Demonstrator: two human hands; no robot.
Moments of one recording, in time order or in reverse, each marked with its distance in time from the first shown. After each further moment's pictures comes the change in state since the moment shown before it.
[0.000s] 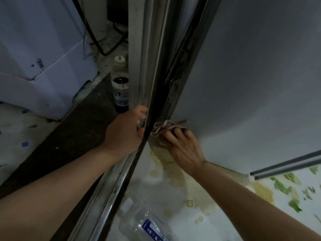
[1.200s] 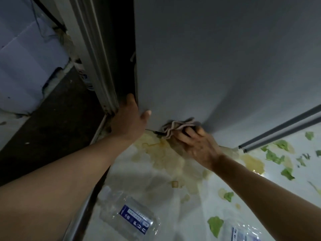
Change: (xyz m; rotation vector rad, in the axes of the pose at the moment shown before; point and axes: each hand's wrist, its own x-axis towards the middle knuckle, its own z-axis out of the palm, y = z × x) left_hand 0.014 0.051 0.083 0.010 -0.067 -0.260; right_hand -0.114 0.037 0.064 -0.017 -0.112 -0.150
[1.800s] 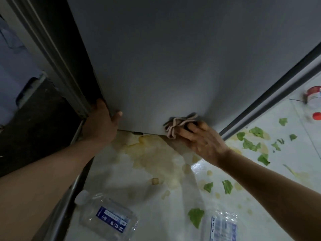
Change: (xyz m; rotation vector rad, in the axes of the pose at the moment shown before) left_hand 0.000 -0.002 0.011 0.104 0.099 0.013; right_hand -0.060 0.040 -0.011 0.030 -0.071 0.041
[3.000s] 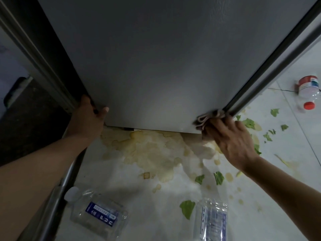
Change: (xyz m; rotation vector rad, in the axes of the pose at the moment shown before) left_hand 0.003 -0.011 0.008 -0.108 0.083 0.066; right_hand -0.088 0.022 0.019 0.090 0.124 0.392
